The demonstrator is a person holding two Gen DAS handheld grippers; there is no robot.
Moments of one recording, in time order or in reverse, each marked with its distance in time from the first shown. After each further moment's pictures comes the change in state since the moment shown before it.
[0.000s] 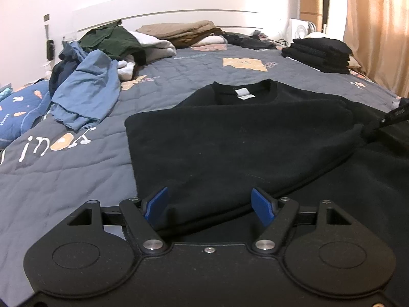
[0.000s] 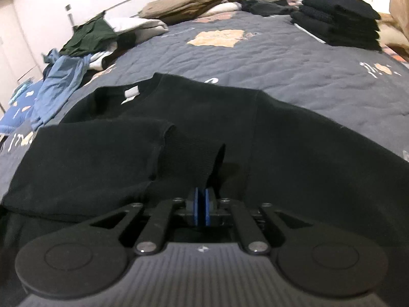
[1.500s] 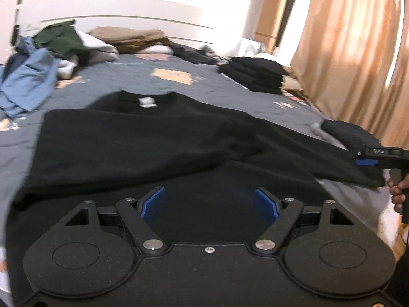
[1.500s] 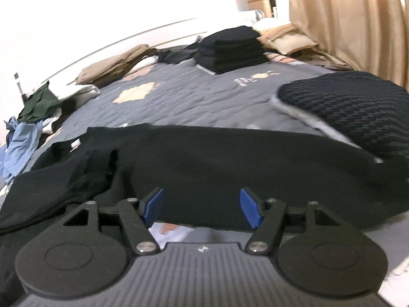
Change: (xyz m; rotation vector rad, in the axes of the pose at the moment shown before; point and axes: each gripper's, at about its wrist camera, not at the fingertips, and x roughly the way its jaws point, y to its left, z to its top) left arm -0.063 -0.132 -0.012 -0.088 -0.053 -0.299; right arm -0.142 -0.084 -0.104 0.217 -0.255 -0.226
